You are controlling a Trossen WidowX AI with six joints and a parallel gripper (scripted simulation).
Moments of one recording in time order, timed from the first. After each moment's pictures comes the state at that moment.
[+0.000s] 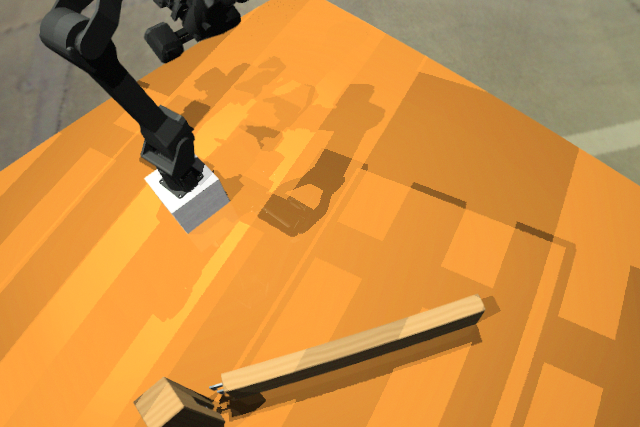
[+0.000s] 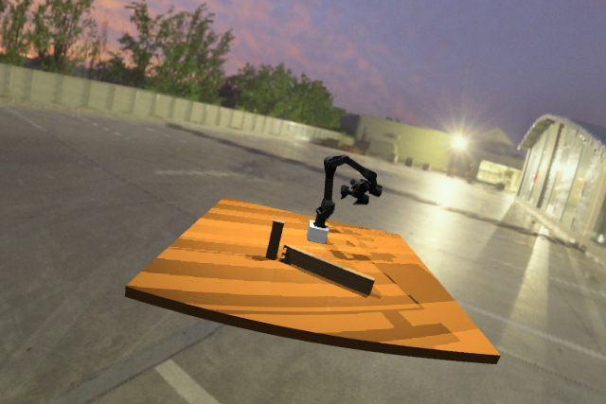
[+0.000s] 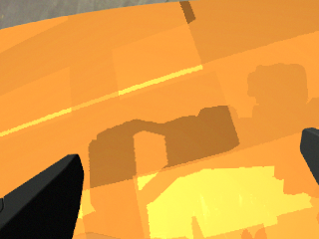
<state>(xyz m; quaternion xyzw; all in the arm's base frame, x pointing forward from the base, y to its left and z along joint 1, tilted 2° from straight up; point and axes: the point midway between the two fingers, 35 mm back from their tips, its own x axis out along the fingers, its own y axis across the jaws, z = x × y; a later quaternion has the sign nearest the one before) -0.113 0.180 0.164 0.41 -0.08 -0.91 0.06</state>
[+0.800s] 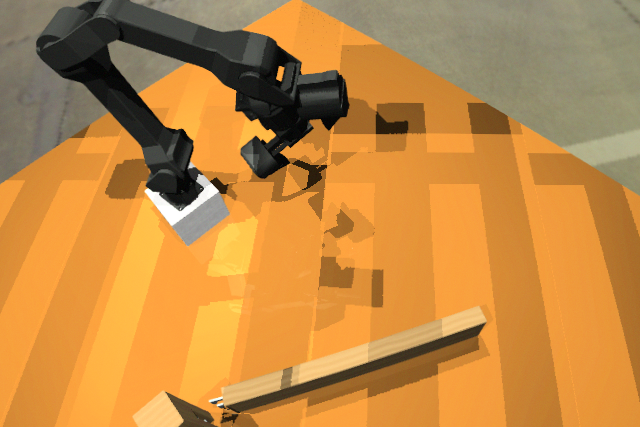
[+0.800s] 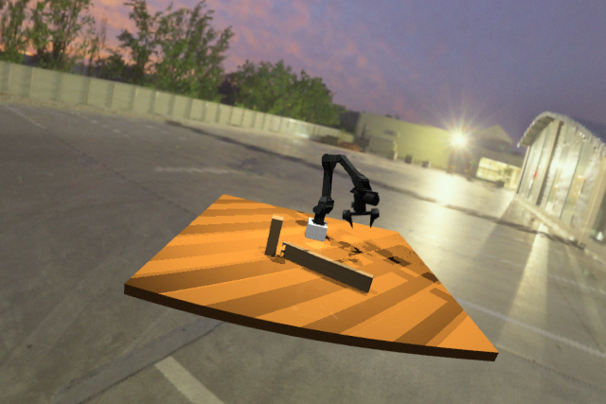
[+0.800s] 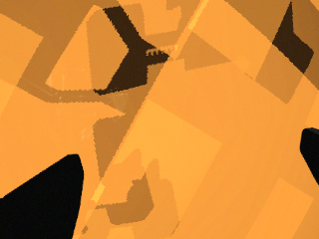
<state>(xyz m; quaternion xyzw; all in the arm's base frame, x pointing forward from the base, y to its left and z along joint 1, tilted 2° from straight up) 0.174 0.176 0.108 0.64 0.03 -0.73 -0.24</state>
